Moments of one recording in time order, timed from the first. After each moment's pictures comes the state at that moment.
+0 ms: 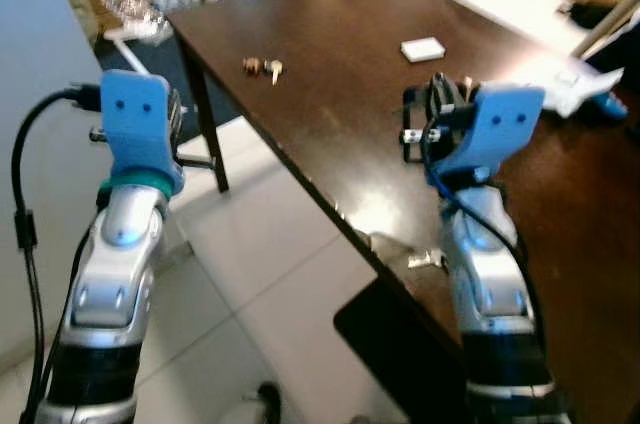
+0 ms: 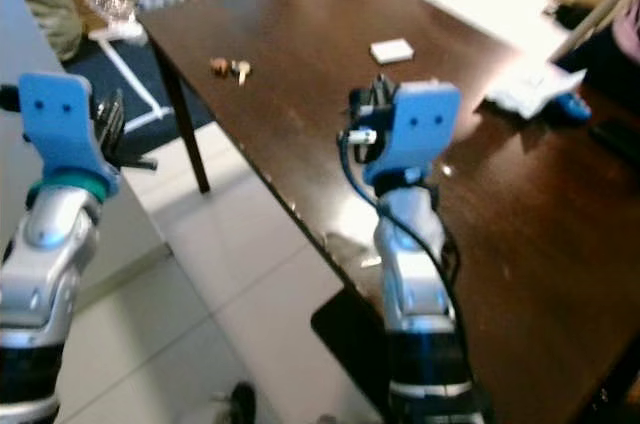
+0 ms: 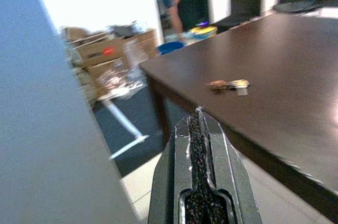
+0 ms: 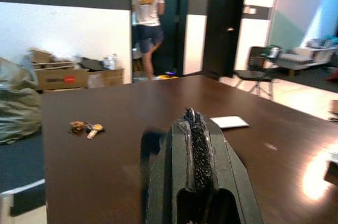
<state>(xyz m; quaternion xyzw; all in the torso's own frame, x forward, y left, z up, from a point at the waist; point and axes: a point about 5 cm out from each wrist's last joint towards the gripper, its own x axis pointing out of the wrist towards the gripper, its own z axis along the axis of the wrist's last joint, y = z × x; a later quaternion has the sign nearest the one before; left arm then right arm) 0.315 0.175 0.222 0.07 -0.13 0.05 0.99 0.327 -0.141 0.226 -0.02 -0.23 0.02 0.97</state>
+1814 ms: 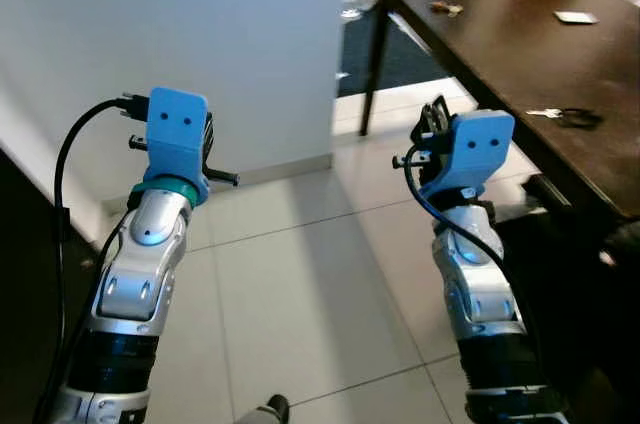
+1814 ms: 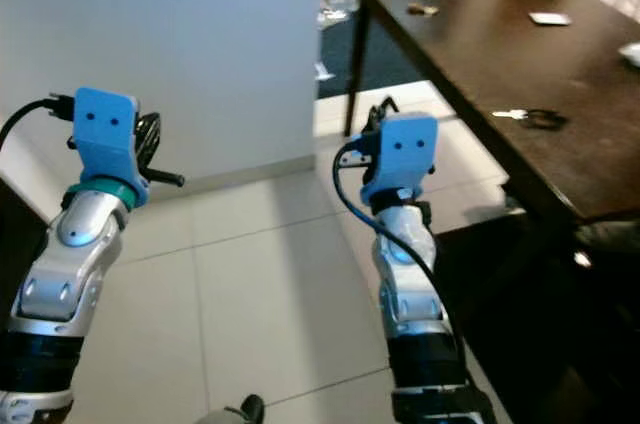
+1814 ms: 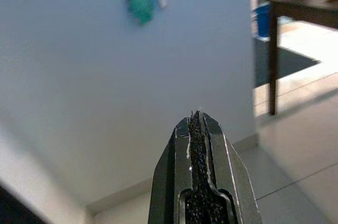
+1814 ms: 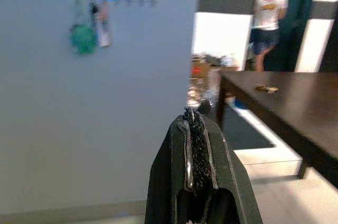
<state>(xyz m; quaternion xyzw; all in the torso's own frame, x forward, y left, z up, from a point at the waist) 0.327 0.160 0.205 0.09 -0.09 0.01 0.99 0.334 -0.145 0.199 -0.04 -0.21 0.02 0.98</state>
